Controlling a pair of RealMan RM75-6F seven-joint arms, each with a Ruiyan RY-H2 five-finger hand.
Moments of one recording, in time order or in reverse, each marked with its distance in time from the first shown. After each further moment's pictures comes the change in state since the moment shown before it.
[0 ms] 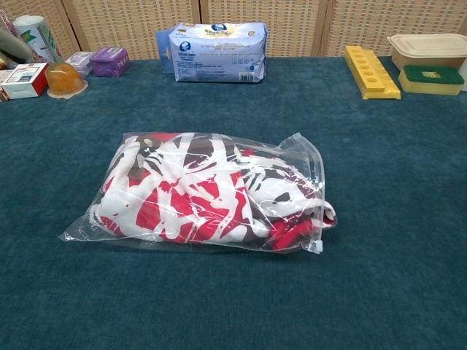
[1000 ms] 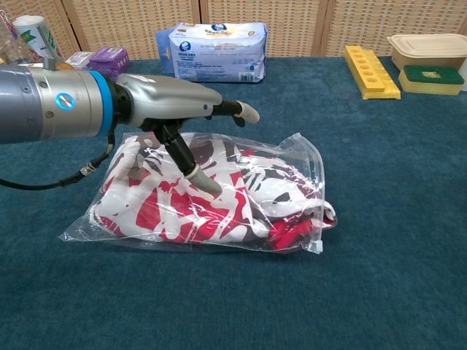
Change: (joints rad) left arm -0.631 -0.473 -0.050 0.183 -0.684 -0.346 0.507; right arm -0.021 0.018 0.008 -0.007 0.019 0.025 0.005
